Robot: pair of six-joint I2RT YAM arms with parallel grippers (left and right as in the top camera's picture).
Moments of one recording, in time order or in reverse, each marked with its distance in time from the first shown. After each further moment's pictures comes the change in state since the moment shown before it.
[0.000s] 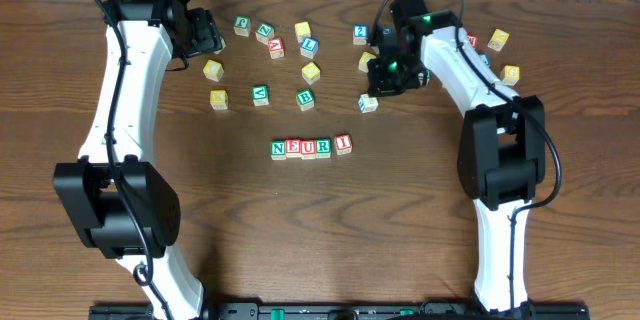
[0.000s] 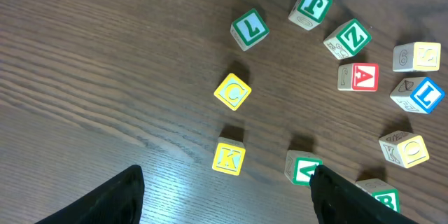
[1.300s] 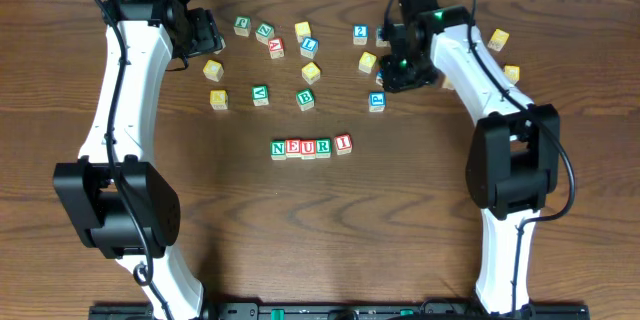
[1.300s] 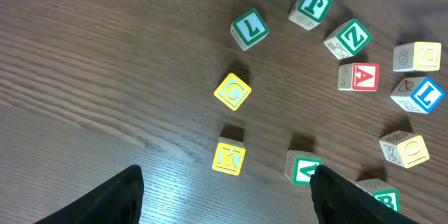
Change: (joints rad) left arm 0.000 0.000 0.000 0.000 0.000 0.000; right arm 0.003 -0.089 -0.032 0.009 0.195 -0.049
